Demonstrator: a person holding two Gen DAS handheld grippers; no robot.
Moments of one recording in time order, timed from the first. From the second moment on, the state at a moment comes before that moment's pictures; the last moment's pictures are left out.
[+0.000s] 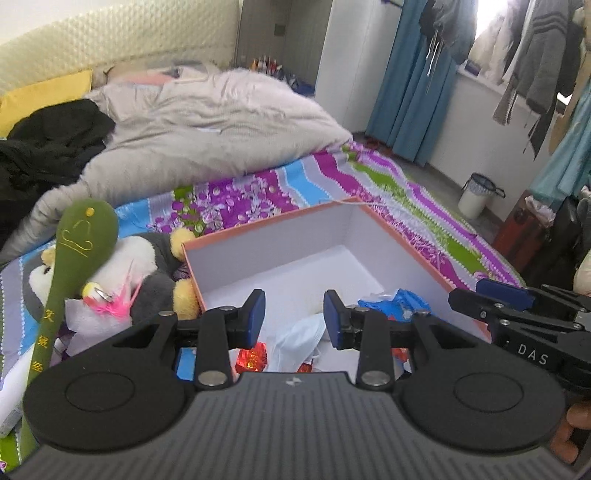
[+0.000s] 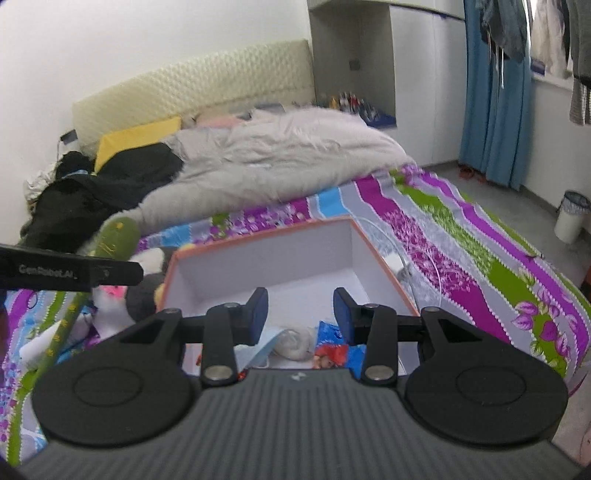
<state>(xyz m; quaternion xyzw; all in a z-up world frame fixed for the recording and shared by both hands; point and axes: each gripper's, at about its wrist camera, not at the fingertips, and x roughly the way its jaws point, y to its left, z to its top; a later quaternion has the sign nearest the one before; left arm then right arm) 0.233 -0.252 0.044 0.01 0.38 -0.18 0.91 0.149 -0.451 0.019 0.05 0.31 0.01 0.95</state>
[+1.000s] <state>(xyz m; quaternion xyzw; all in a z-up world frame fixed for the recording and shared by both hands) 0.085 -0.149 0.036 -0.05 0.31 -0.16 0.94 0.045 -0.354 0.010 0.02 0.25 0.10 0.96</state>
